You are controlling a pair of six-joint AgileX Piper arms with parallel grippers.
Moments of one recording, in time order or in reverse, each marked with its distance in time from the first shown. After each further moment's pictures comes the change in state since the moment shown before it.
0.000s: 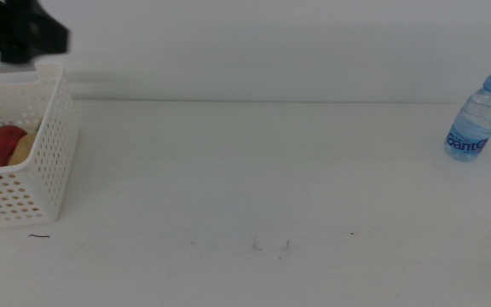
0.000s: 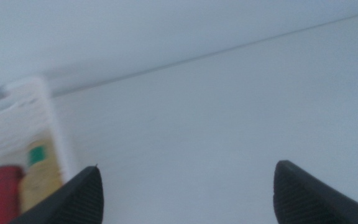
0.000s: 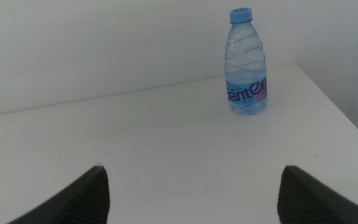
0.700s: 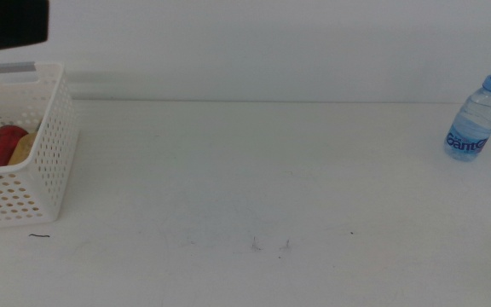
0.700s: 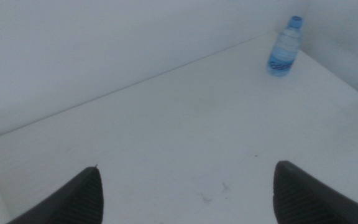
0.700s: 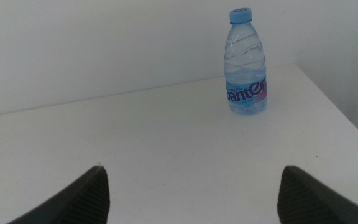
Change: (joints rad) left arm -0.417 -0.253 -0.123 0.173 0.209 -0.278; right arm 0.000 0.000 0.000 0.000 0.000 0.000
